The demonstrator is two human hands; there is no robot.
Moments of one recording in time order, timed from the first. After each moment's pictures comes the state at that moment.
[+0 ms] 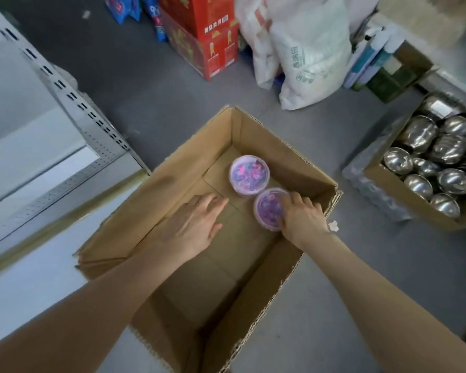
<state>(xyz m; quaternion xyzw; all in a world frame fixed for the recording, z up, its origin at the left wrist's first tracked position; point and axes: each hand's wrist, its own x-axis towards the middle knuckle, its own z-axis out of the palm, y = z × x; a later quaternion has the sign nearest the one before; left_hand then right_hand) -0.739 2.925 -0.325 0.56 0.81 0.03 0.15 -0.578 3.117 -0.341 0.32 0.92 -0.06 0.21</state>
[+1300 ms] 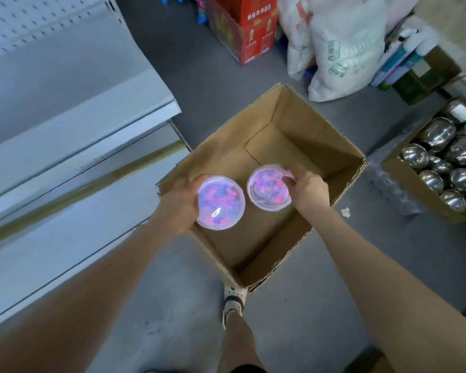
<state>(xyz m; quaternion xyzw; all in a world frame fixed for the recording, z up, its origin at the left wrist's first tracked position) -0.737 2.764 -0.242 0.34 0.90 0.15 0.24 -0.601 3.004 -0.268 0.40 0.89 -0.21 0.08</state>
